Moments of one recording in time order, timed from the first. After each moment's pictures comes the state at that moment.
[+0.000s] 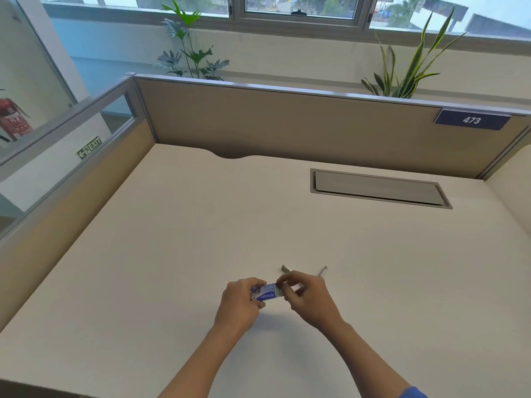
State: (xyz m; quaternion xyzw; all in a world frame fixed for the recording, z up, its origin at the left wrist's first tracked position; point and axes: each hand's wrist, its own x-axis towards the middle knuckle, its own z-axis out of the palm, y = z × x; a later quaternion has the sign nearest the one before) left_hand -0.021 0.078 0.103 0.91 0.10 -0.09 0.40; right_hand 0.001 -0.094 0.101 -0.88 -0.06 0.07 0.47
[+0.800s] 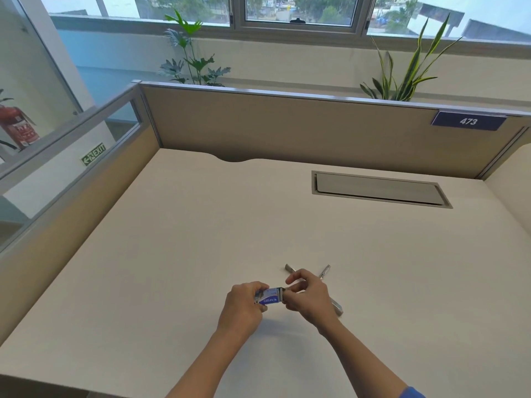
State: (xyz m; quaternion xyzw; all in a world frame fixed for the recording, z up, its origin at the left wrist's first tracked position) left_hand -0.036 0.080 0.109 0.92 0.09 -0.09 0.37; right_hand -0.010 -0.079 0.108 -0.79 0.11 0.14 0.59
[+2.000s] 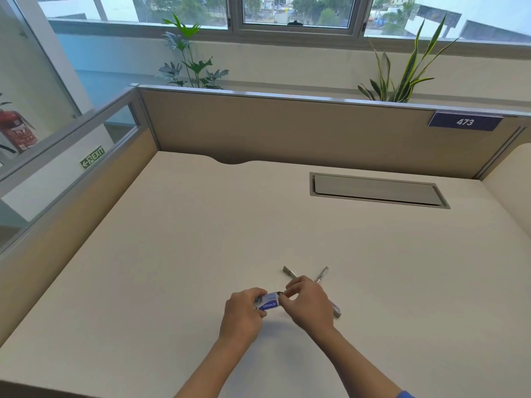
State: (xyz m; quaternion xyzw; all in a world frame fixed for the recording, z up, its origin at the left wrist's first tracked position) left_hand -0.044 0.071 0.104 0.92 0.11 -0.08 0.37; right_hand -0.014 -0.074 0.103 -0.94 0.05 0.06 0.33
